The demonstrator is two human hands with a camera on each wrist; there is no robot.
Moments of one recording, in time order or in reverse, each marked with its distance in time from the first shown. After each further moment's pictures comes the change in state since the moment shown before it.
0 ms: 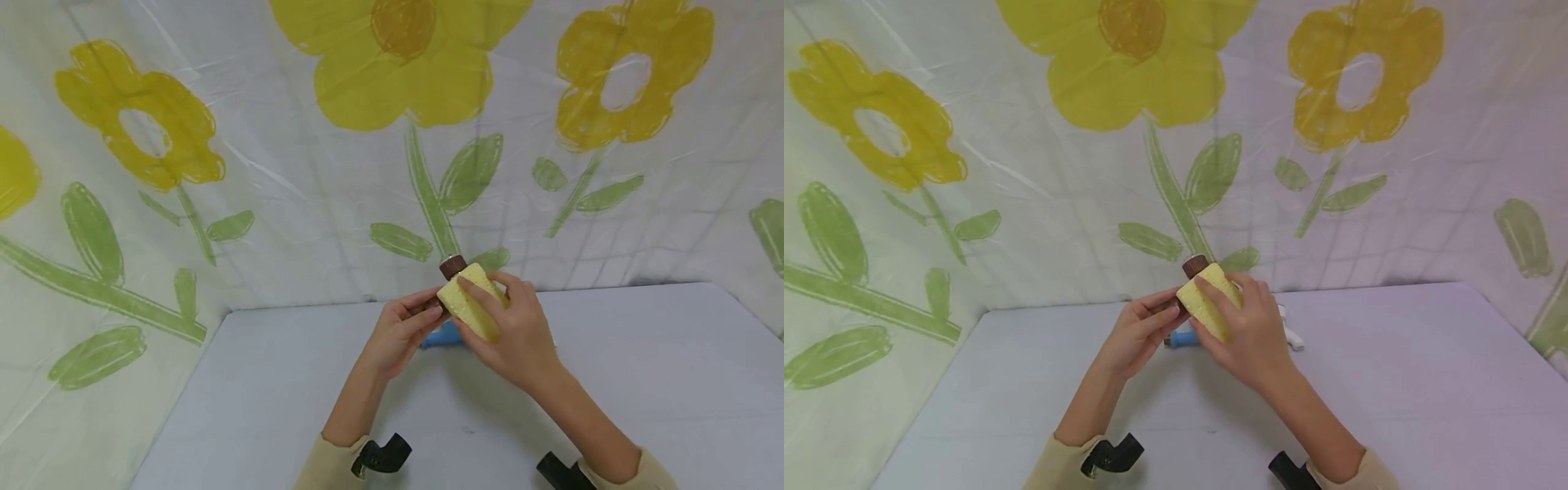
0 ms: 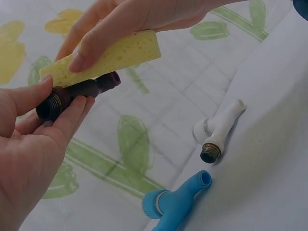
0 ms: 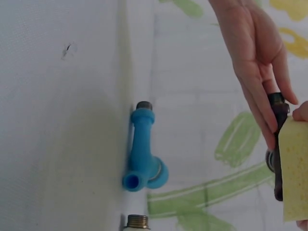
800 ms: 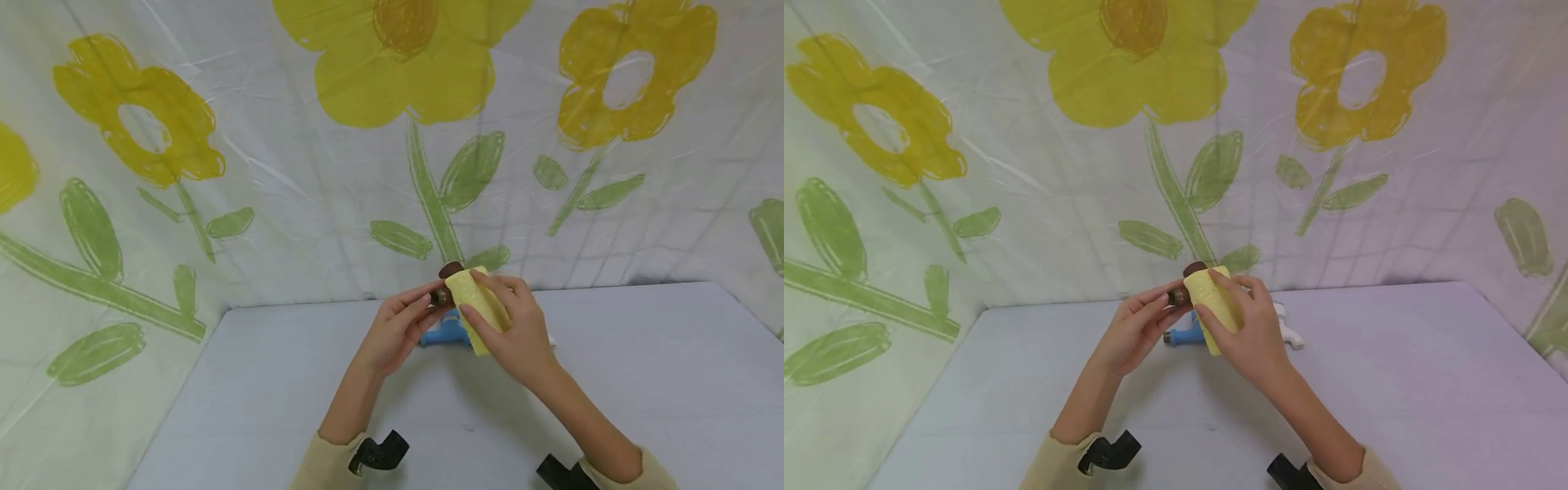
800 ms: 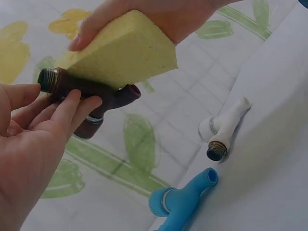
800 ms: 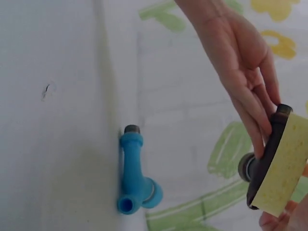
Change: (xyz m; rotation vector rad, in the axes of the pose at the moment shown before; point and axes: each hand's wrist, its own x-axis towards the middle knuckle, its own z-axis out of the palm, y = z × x) left_hand -0.003 0.007 0.000 -0.008 -0.050 0.011; right_hand 0.002 -0.013 -0.006 0.297 -0.059 0.434
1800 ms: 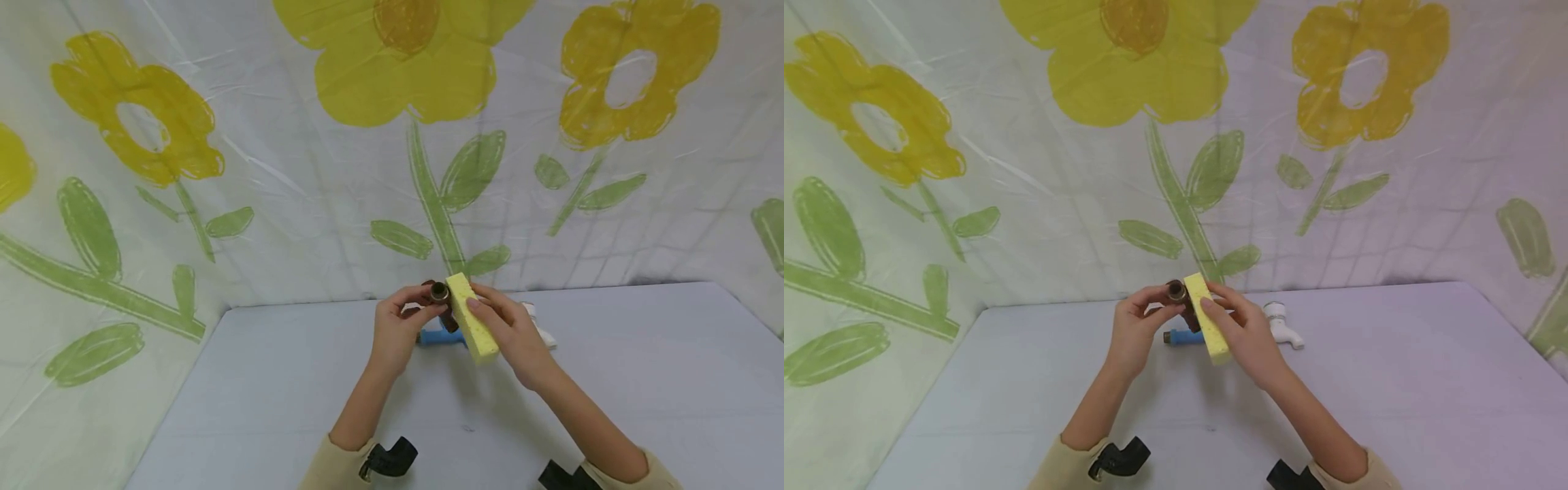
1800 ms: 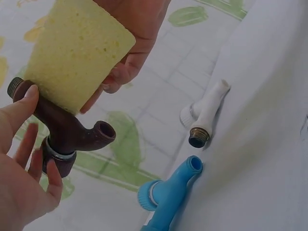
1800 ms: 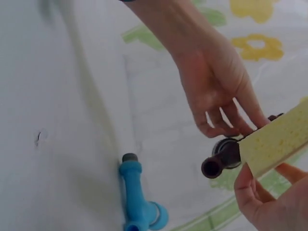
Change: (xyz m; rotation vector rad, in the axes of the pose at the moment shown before) left_hand 0.007 -0.017 0.011 0.375 0.416 0.223; right_hand 0.006 -0.006 -0.011 0.483 -0.351 0.482
